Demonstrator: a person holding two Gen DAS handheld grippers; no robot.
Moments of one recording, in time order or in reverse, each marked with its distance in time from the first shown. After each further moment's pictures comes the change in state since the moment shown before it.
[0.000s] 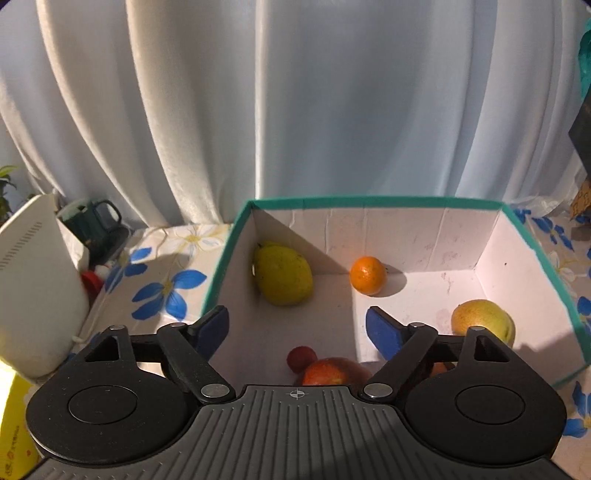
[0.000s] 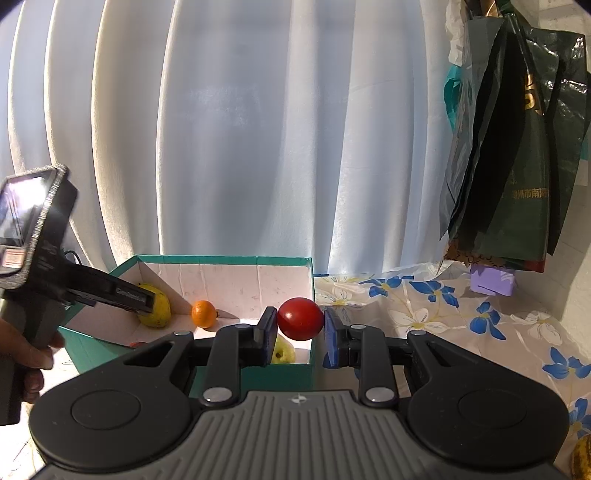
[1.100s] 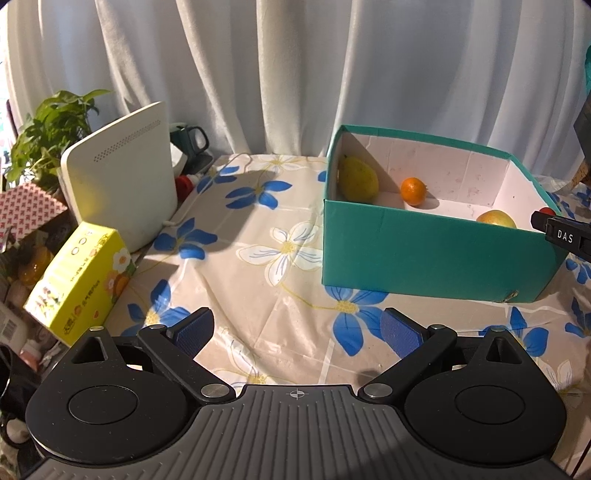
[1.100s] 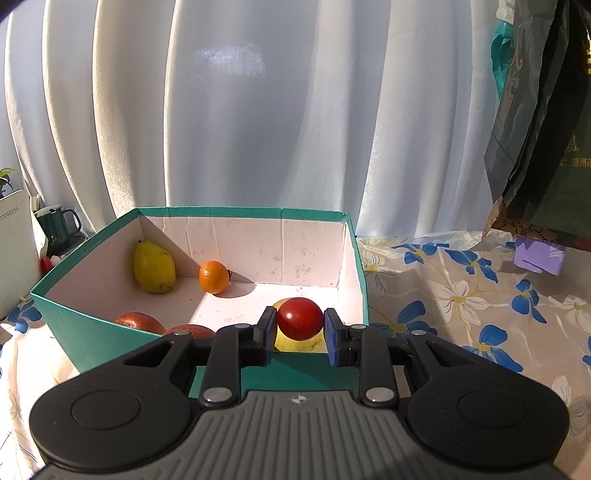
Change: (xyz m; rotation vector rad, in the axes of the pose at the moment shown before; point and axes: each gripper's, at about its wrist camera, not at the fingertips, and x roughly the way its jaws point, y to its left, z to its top) left arm -0.101 0.053 -0.103 -0.112 0.074 0.082; right arm 0.068 0.026 -0.016 -0.035 0.133 0.039
